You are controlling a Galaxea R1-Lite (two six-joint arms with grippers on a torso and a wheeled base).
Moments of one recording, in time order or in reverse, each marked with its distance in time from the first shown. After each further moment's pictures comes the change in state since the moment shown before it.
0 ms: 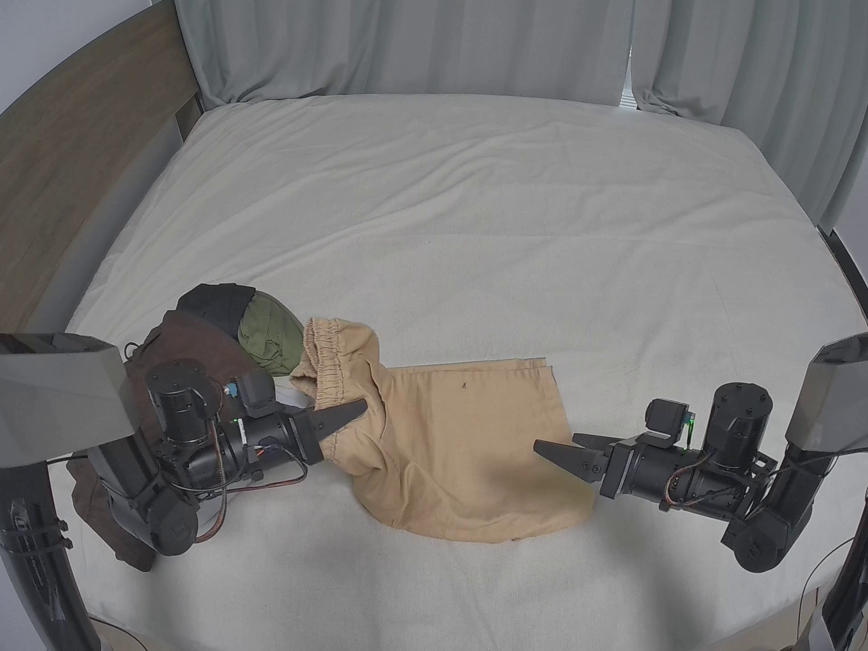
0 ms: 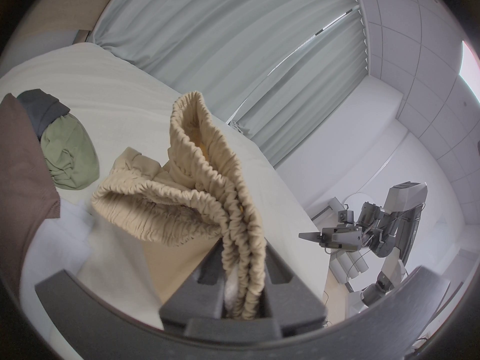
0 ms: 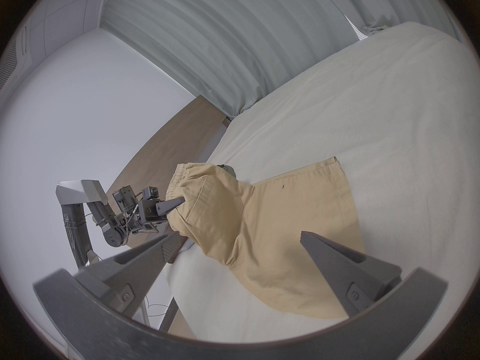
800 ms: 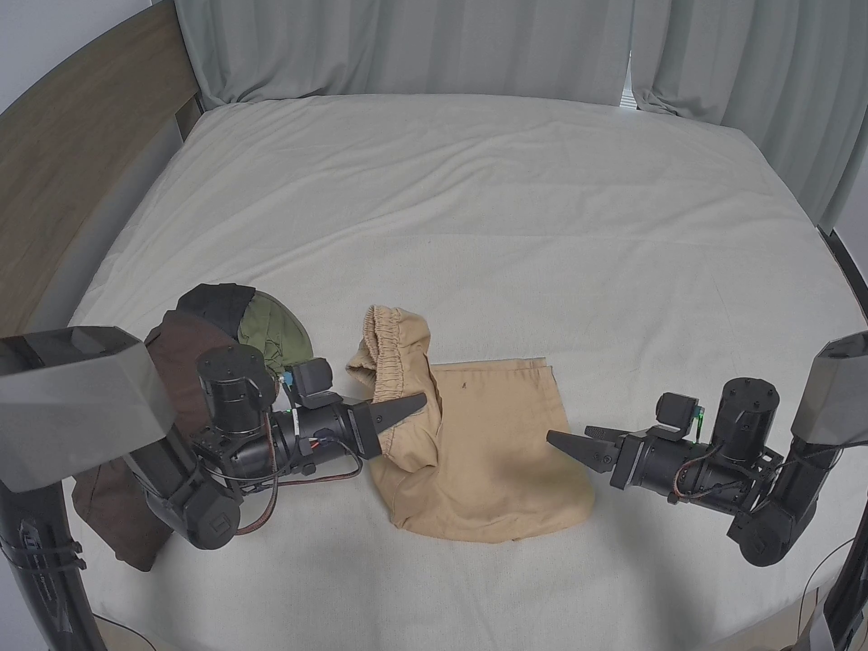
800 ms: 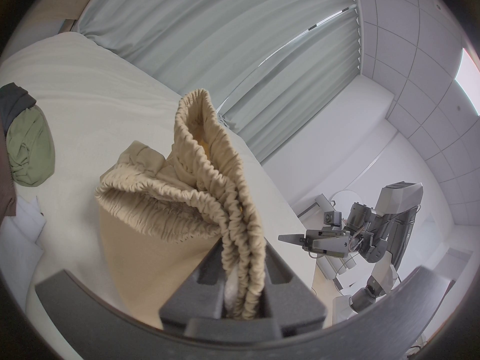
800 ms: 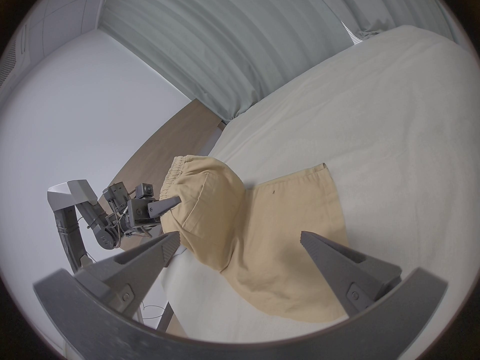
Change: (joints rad) left arm -0.142 0.011 -0.153 0.125 0.050 -0.026; right arm -0.041 -0.005 0.003 0.000 0.001 -0.008
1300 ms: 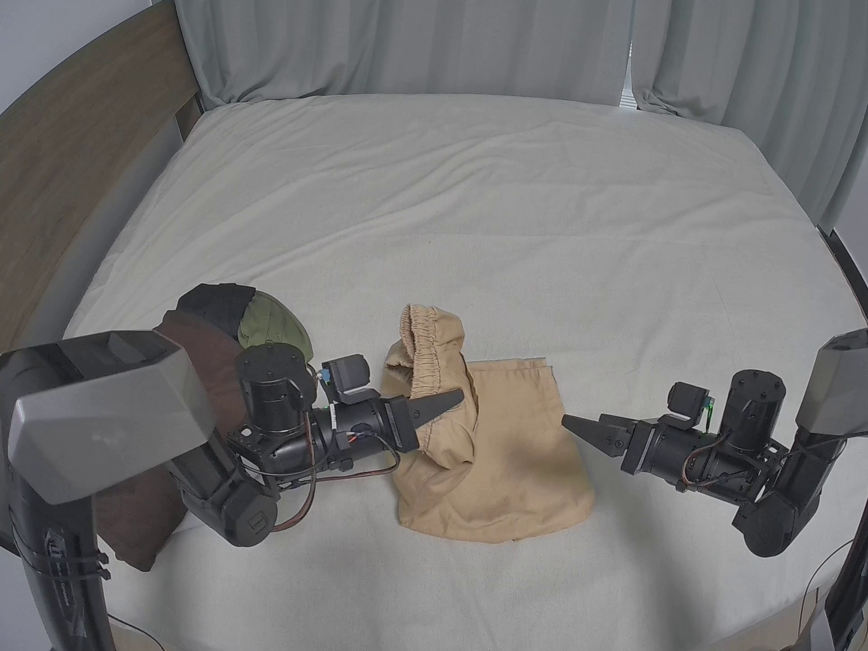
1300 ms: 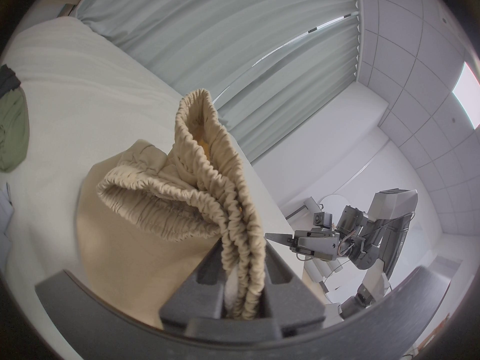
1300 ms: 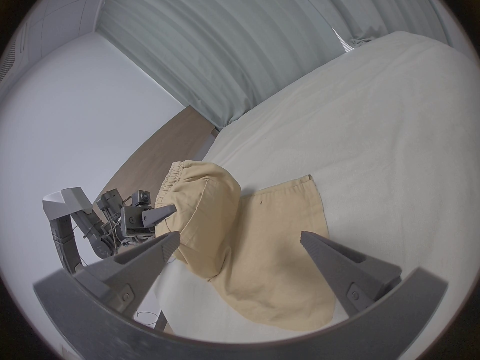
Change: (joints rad) left arm -0.066 0.078 -0.121 0.000 -0.001 -0.093; right arm -0.056 0.001 -0.015 0.000 -0.005 -0.004
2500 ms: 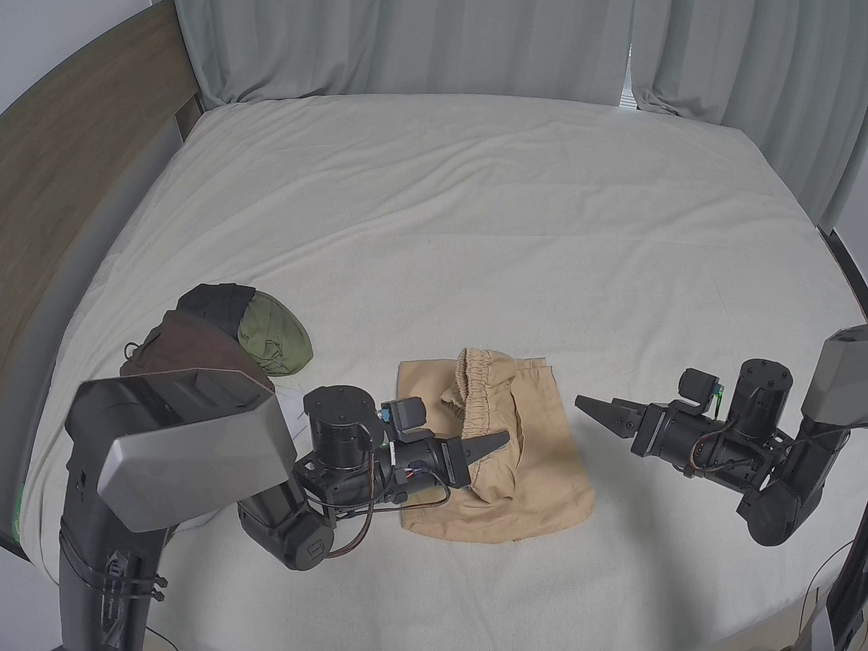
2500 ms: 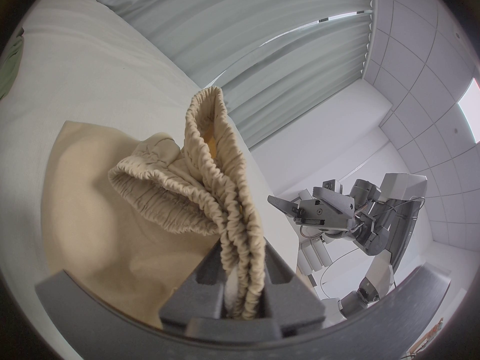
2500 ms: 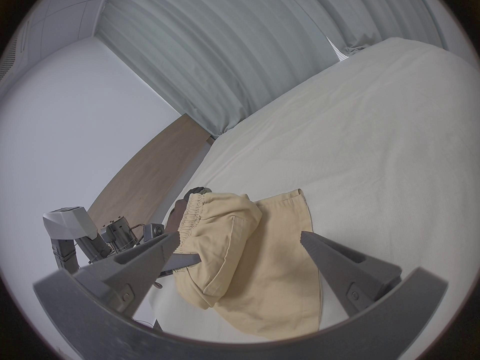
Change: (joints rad) left arm -0.104 0.182 -0.108 -0.023 0.040 -0.043; right arm -0.050 -0.004 -0.029 0.001 0.001 0.004
